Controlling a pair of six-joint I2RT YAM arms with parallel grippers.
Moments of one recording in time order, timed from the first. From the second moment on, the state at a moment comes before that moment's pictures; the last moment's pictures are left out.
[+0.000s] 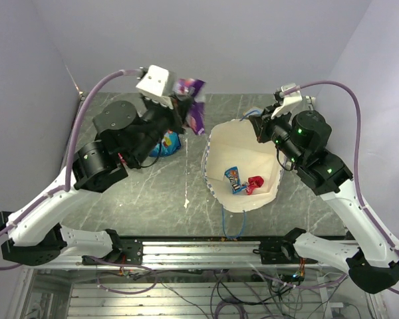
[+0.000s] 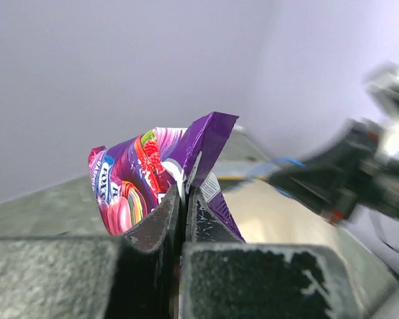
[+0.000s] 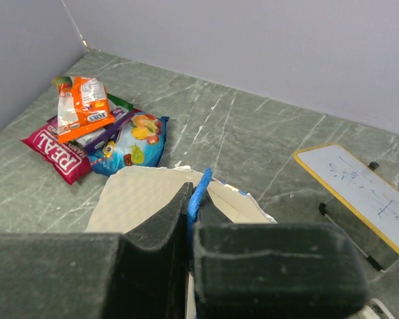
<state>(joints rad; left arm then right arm) -1.07 1.22 1.73 -0.40 -0.40 -0.09 0.62 1.01 1.30 -0.39 0.15 0.07</state>
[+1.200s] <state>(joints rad) -0.31 1.99 1.84 -0.52 -0.68 0.04 0.61 1.12 1.37 -0.44 0.14 -0.09</state>
